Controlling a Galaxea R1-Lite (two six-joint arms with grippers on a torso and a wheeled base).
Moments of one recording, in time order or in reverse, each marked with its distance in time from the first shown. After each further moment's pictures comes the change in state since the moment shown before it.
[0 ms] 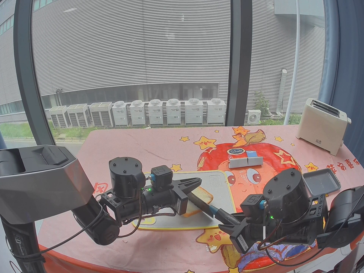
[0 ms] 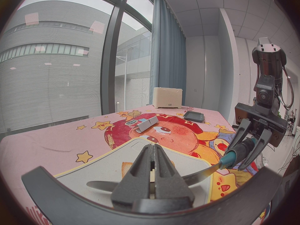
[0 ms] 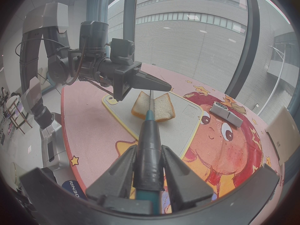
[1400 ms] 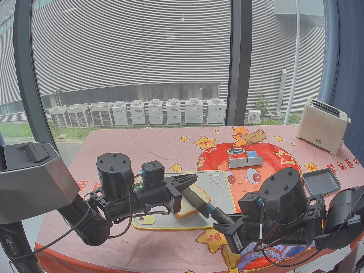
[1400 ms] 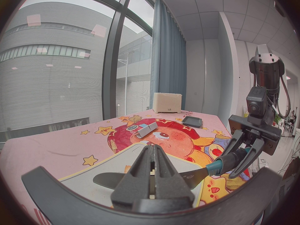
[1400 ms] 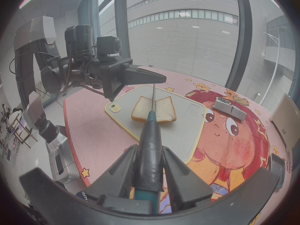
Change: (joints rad) left arm 0.011 -0.097 0.046 -0.030 -0.006 -0.029; right arm 0.025 0.008 -0.029 0.000 0.002 0.120
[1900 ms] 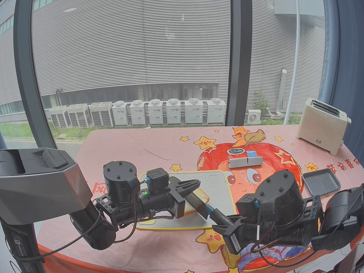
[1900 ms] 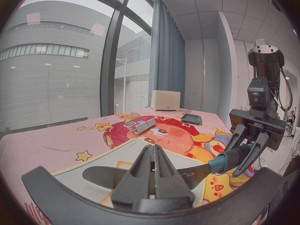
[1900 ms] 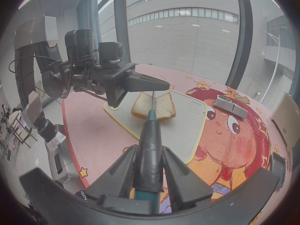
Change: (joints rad) left arm -0.014 0.076 0.011 -0.073 -0.002 0.000; right arm 0.001 0.020 -0.002 0.000 0.000 0.004
